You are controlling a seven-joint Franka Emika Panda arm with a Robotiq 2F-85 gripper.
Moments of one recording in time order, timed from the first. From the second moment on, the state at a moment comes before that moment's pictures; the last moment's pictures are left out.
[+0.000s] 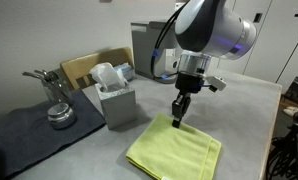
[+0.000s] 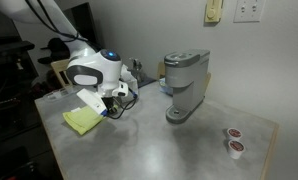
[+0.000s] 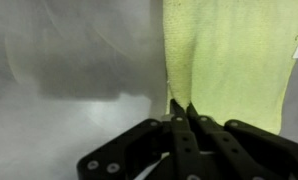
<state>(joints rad) -0.03 0.46 0.18 -2.26 0.73 2.61 -0.70</state>
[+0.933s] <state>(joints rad) -0.07 0.39 0.14 -2.26 0.64 2.61 -0.61</state>
